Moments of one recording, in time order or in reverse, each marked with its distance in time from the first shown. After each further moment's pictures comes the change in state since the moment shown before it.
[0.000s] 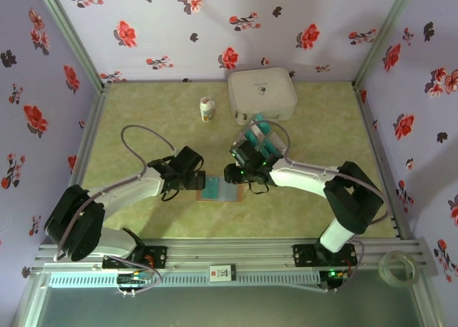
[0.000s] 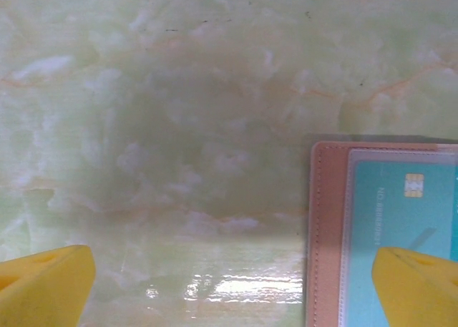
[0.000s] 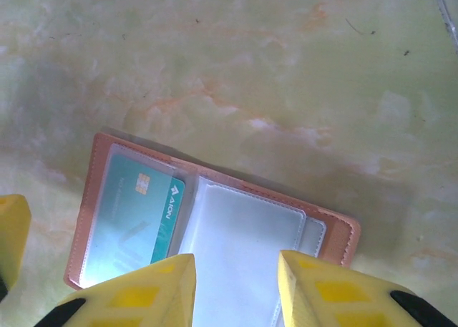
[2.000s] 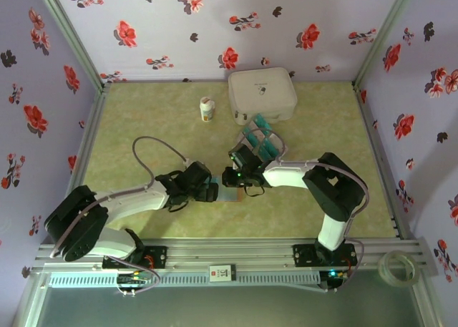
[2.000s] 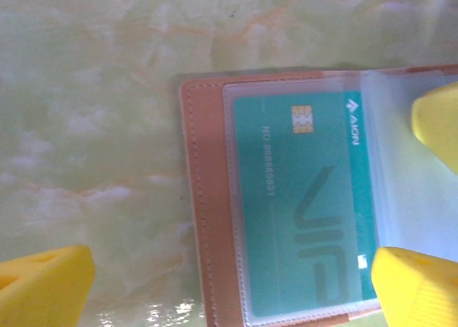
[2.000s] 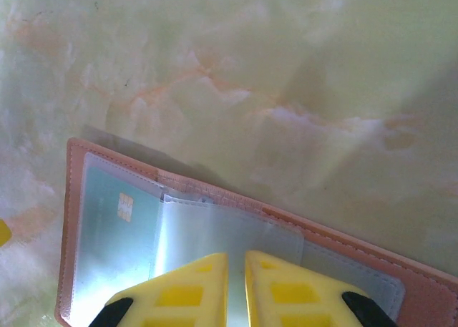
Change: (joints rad) left arm -0.153 -0.013 -0.143 0.246 0.053 -0.037; right arm -0.027 0.149 -0.048 0.212 -0.139 0.094
